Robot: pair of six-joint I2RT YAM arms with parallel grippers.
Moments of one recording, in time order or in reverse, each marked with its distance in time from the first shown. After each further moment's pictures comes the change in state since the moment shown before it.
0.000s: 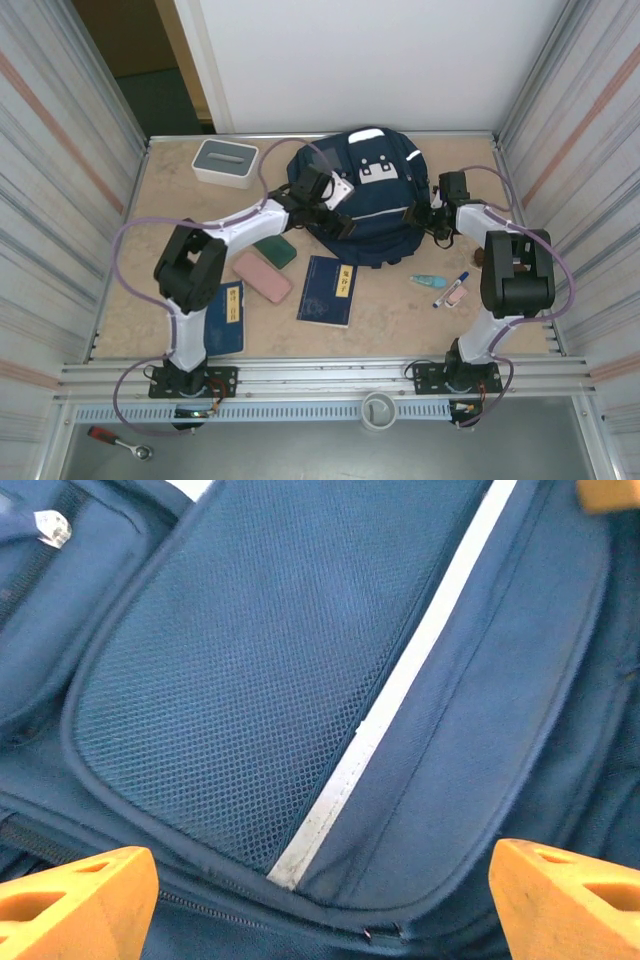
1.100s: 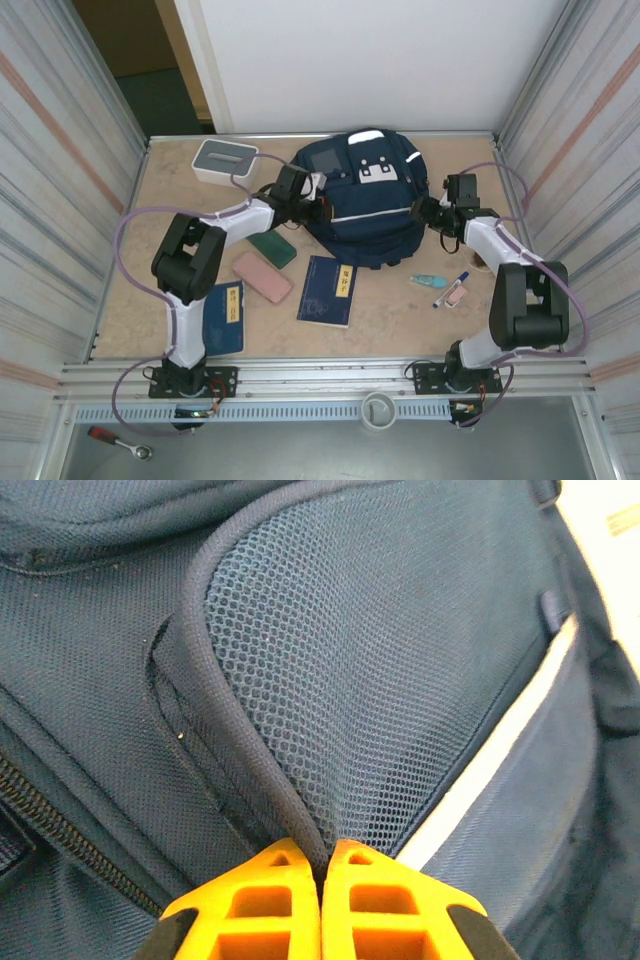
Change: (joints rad) left arm 0.133 0.007 -0.132 0.237 0.298 -0.600; right arm 0.008 -0.230 -0.084 0.037 0.081 -0.002
